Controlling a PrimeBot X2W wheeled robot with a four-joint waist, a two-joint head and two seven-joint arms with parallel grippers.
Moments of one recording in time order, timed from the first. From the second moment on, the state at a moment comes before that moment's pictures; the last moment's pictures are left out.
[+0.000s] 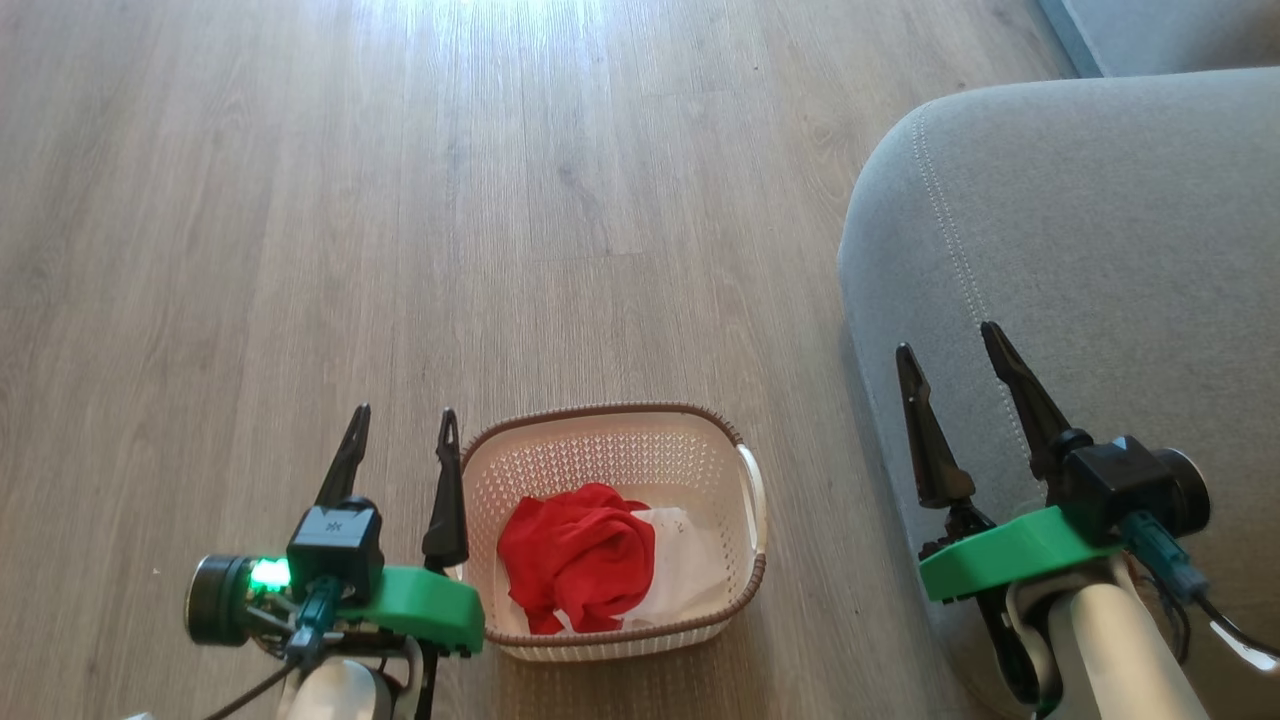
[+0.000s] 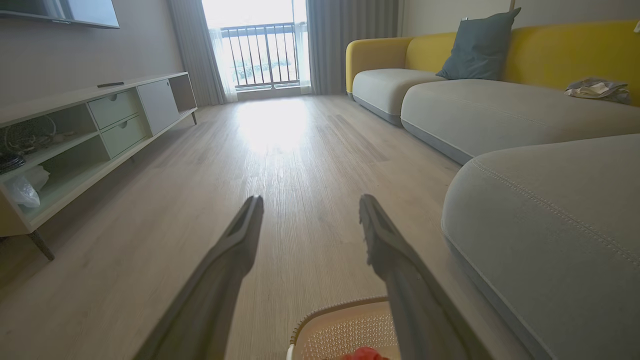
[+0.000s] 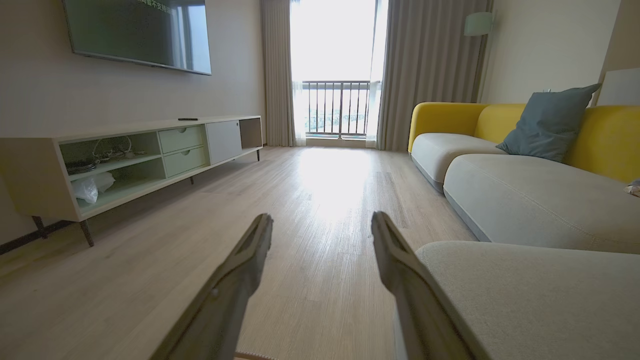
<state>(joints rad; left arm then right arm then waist) -0.04 0.06 -0.23 0.09 -0.08 0.21 -0.25 -0.09 -0.05 0.10 0.09 0.09 0.13 -0.25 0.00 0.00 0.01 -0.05</state>
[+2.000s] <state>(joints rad) -0.68 0.16 -0.45 0.84 0.11 -0.06 -0.25 -0.27 -0.05 0.14 0.07 0.18 0.13 -0.25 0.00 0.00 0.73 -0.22</state>
